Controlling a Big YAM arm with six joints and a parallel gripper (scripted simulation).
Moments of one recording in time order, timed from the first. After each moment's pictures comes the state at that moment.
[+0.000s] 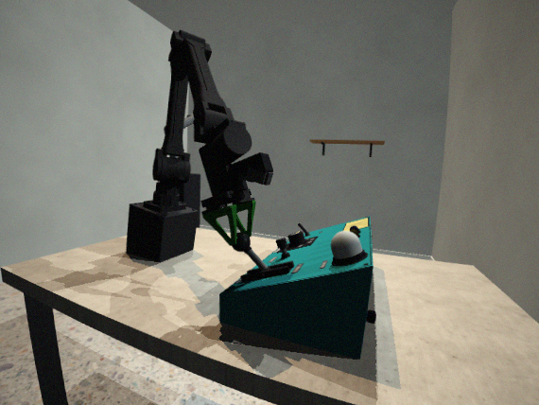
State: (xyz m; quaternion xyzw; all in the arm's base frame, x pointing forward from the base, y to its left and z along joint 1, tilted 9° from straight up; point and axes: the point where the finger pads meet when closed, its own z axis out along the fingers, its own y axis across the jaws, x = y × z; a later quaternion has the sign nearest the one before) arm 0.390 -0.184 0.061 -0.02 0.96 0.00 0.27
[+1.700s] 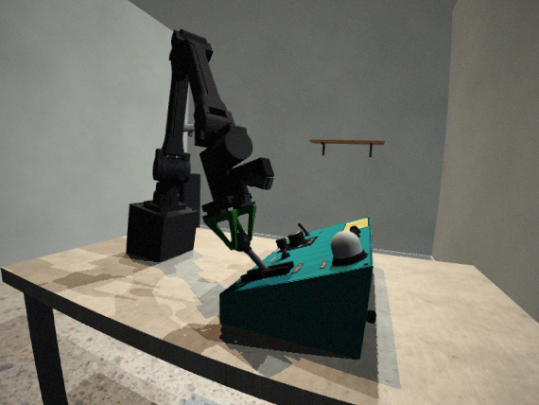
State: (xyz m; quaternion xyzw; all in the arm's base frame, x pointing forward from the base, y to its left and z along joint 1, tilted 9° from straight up) arm 0.393 -0.183 0.053 -0.02 0.96 0.00 0.26
